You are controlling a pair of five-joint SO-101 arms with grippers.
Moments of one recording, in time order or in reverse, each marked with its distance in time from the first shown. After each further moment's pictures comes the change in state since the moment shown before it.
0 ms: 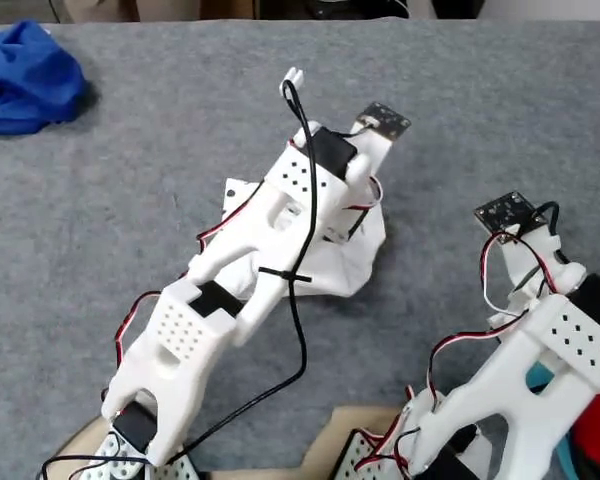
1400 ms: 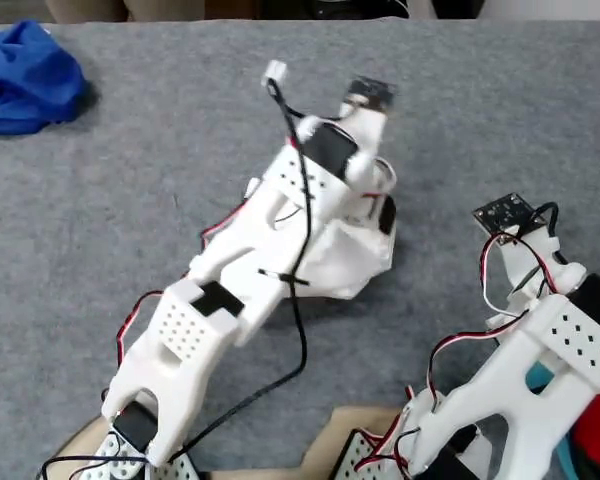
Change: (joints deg) left arm -1.0 0.5 -8.2 -1.0 16.9; right arm 0.0 0.0 0.0 1.6 0.0
